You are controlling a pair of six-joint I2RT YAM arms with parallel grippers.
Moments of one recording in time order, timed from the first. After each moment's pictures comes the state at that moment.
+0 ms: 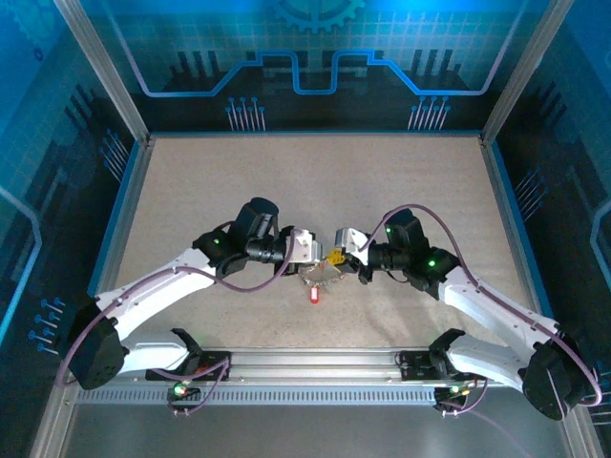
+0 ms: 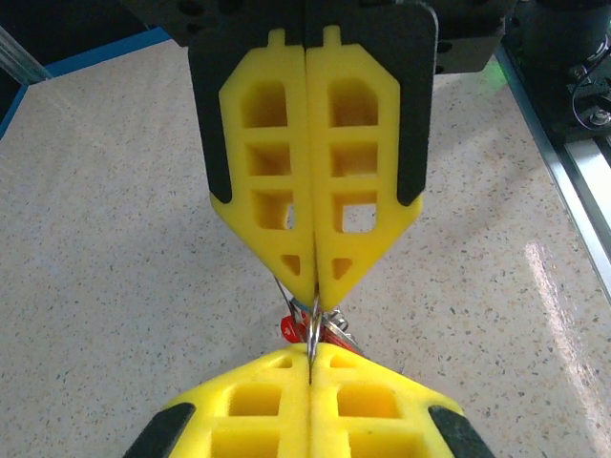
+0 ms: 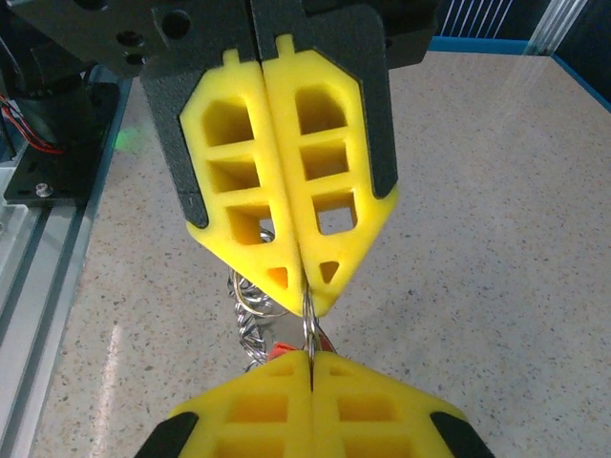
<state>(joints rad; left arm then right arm) -0.68 1.24 0.90 -0.30 0.55 0.72 0.59 1.05 0.69 -0.20 -0.64 -0.50</state>
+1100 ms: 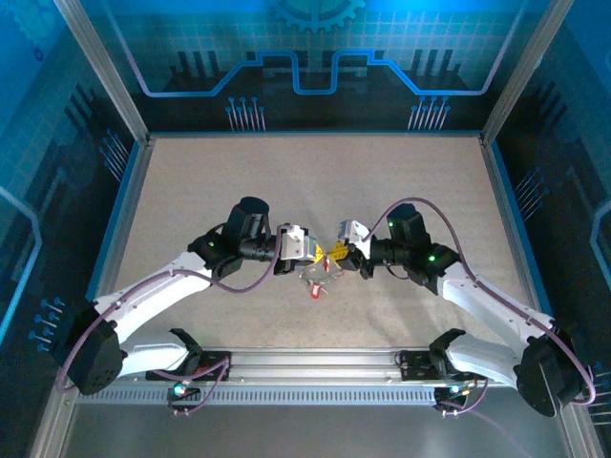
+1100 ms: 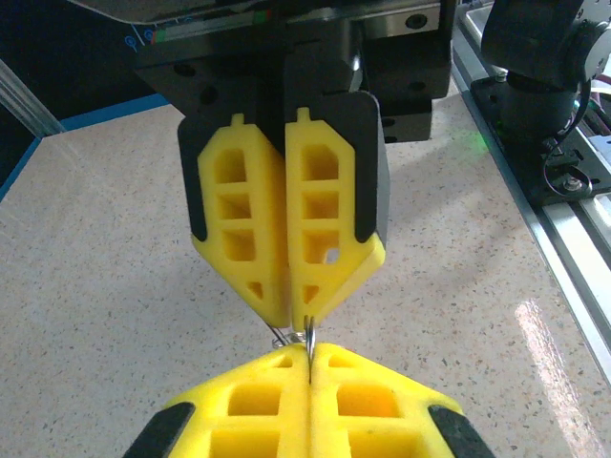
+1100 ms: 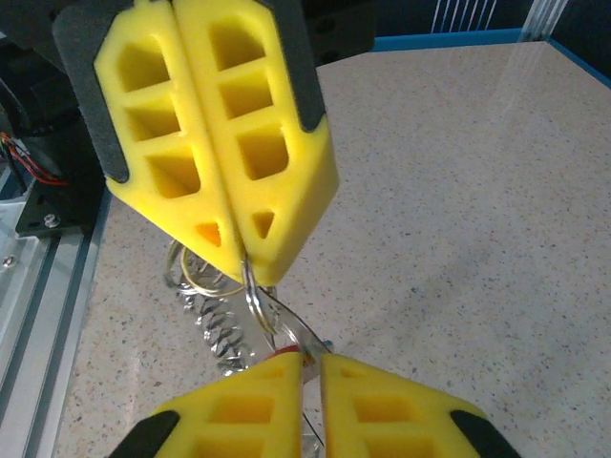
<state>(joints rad) -0.64 1.22 0.84 -0.15 0.69 0.65 0.53 1.08 0.70 -0.17 -0.71 -0.43</state>
